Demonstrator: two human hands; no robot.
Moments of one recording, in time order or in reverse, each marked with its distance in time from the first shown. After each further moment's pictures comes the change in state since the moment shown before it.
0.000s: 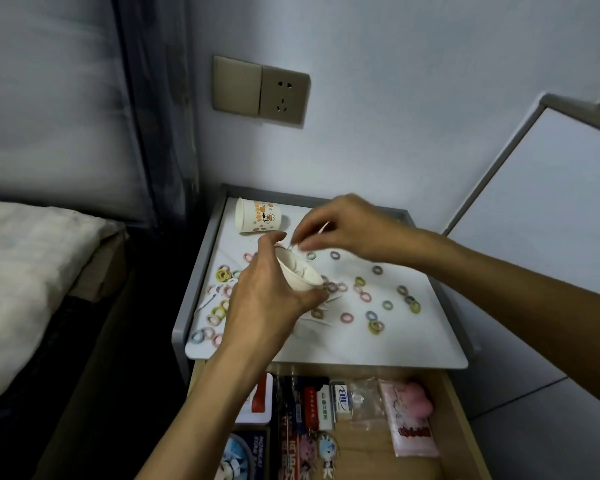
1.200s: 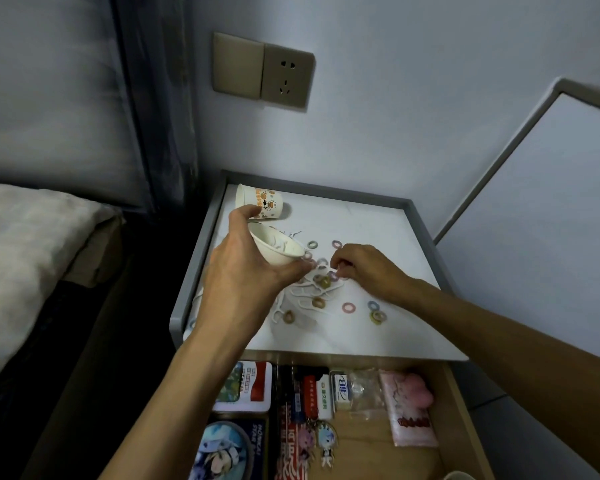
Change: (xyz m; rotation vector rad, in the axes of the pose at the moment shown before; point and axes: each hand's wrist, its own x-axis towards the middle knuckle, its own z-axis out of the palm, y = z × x) left_hand 0.005 -0.004 -0.019 -0.071 0.122 -0.033; right_hand -0.017 0.134 0.081 -0.214 0.073 0.230
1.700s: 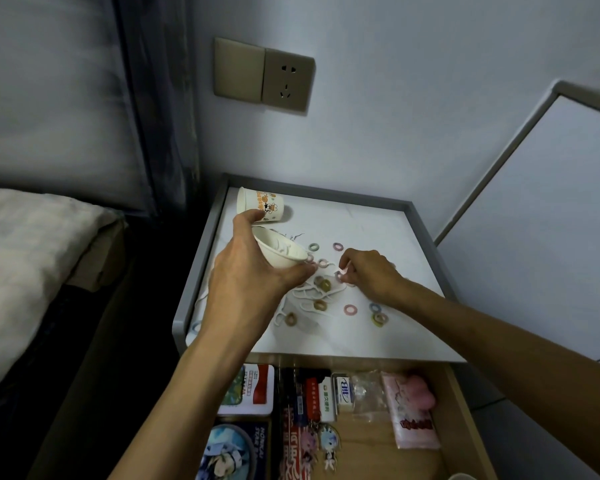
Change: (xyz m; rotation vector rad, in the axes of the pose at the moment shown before) left_hand -0.001 0.000 0.002 -0.030 -0.002 -0.004; right_hand -0.002 -0.012 0.005 -0.057 0.004 0.276
